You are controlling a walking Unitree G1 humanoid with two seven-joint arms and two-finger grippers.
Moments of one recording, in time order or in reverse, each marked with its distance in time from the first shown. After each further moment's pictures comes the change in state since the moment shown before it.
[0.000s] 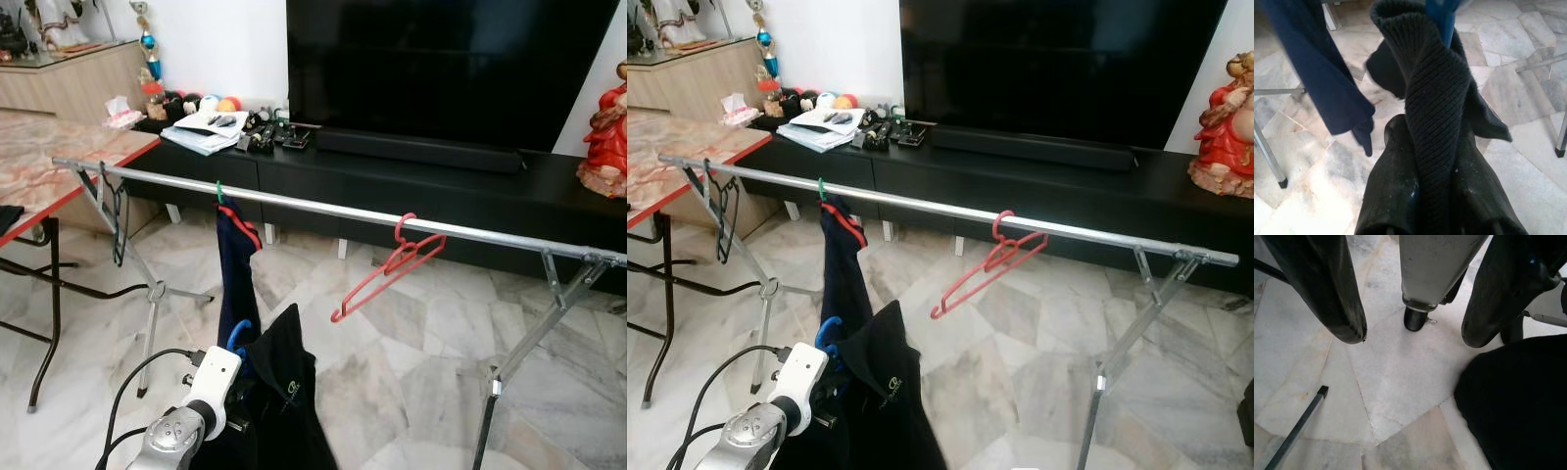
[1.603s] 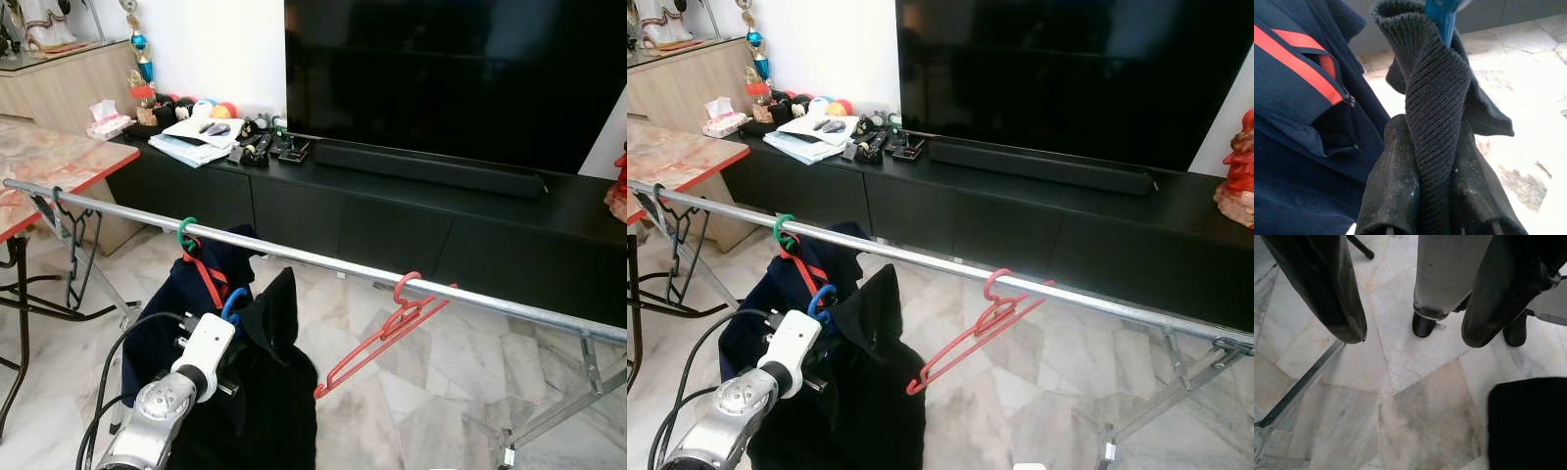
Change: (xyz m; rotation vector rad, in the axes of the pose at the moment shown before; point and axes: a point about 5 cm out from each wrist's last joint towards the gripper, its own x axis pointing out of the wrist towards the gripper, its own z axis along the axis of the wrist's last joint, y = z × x) left arm 0.004 0.022 0.030 0.121 -0.098 0.046; right arm 0.000 -0.006 0.006 -0.013 -0.016 -0.008
